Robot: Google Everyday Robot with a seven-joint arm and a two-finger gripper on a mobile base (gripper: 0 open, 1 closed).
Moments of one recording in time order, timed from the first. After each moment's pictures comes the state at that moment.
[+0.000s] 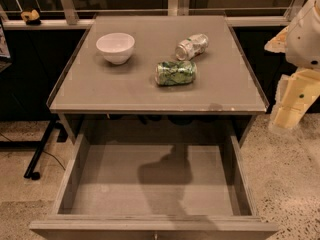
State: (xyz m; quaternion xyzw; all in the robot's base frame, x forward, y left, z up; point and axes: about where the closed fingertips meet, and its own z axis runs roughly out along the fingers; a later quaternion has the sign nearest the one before) arm 0.438 -0.217 0.976 -0.60 0.78 -0.03 0.16
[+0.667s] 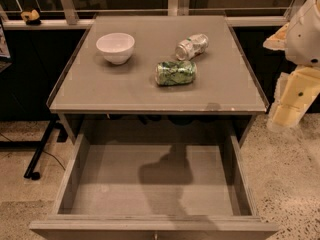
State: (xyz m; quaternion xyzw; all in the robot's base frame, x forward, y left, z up) arm 0.441 -0.214 0.979 -0.61 0.78 -0.03 0.17
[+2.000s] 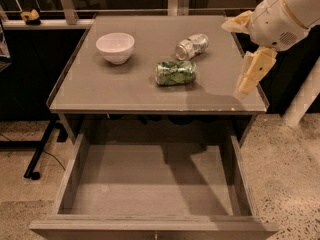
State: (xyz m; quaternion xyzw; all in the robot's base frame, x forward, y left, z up) arm 0.545 -0.172 0.965 -0.68 0.67 0.05 0.30
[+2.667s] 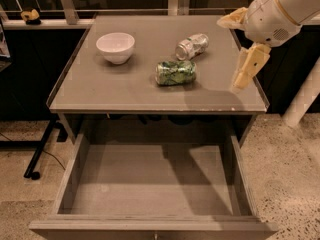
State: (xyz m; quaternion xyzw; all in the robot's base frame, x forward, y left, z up) arm 0.562 -0.168 0.965 -0.69 0.65 0.05 0.30
